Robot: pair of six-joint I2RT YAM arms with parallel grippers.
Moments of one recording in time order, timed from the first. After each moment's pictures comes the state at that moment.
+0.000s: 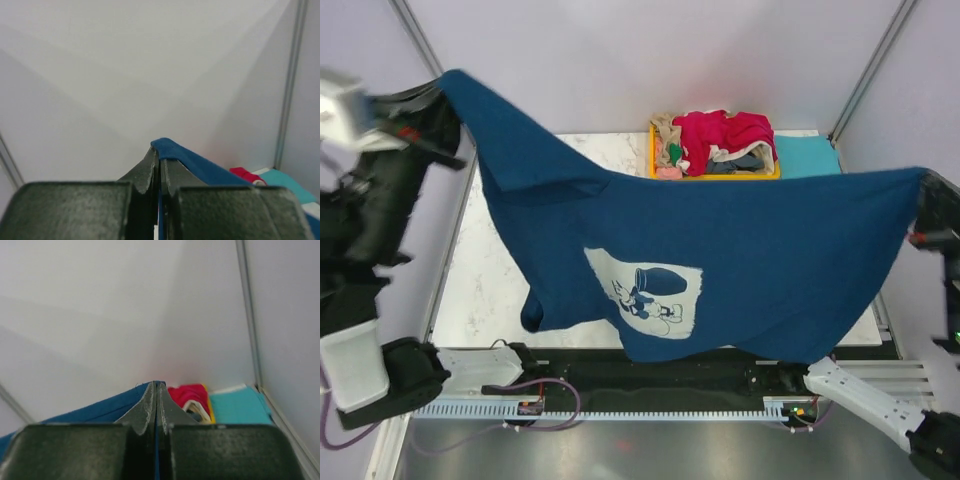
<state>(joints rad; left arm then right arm) -0.90 1.14 2.24 -0.57 -0.43 0.34 0.71 0.59 1.62 -0.51 0.70 0.03</state>
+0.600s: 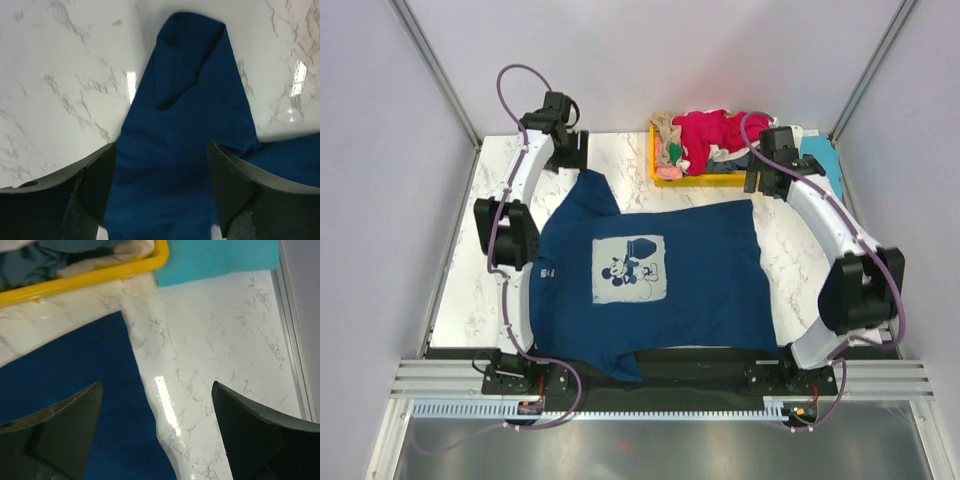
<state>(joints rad) -0.17 2.27 2.30 -1.01 -0.06 -0.08 0.16 1.67 1.46 -0.67 0.43 0.27</state>
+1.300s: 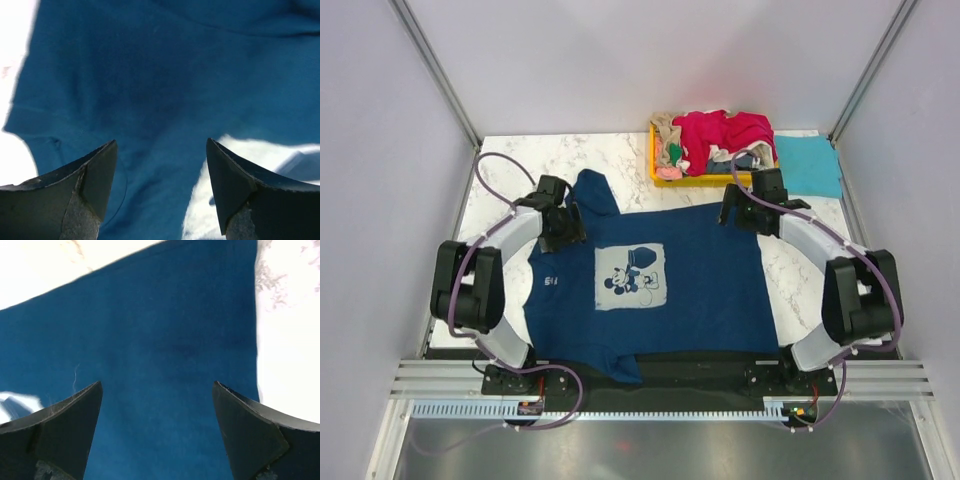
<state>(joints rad) -0.20 1.61 1.08 -0.58 -0.05 -0.47 0.19 1.53 1.03 -0.33 -0.04 0.41</state>
